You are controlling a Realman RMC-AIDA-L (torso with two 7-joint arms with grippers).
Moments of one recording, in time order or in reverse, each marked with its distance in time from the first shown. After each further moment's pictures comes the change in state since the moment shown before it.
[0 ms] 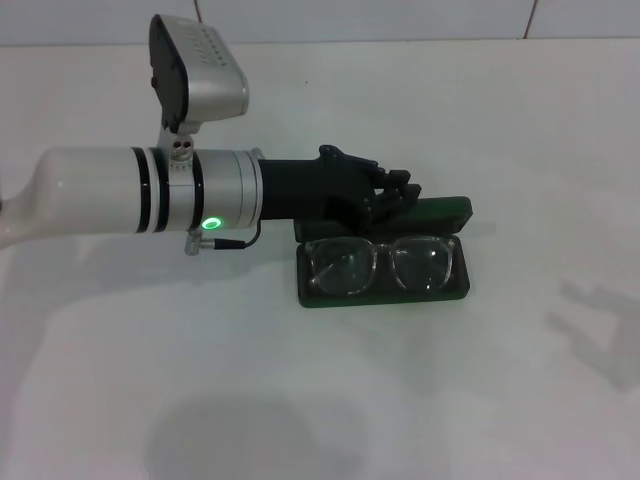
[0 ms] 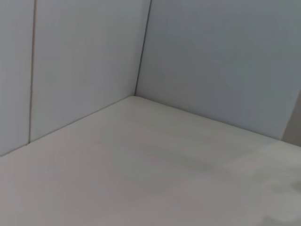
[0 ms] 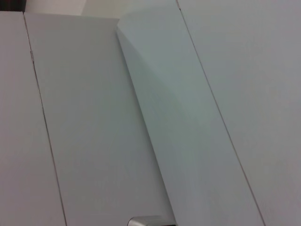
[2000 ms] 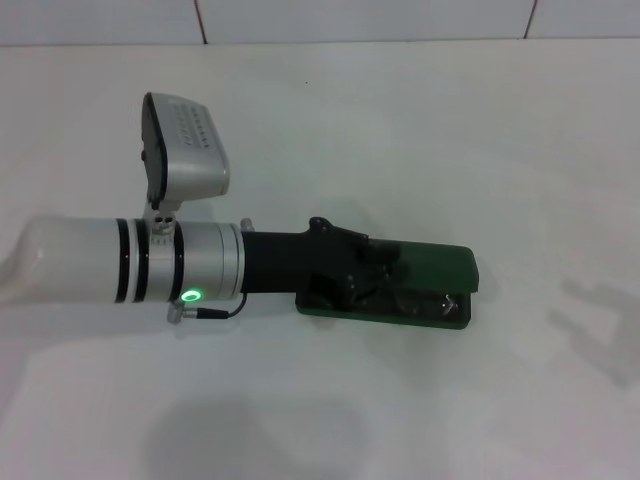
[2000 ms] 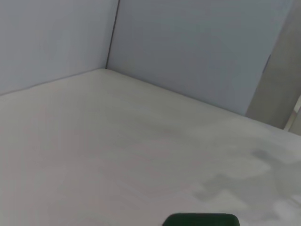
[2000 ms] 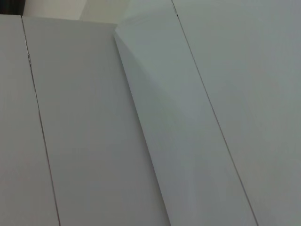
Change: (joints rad) left arm 0.100 -0.005 0.045 -0.018 0.009 0.087 0.055; right arm 0.007 -0.009 0.000 0.042 0.006 0.009 -0.039
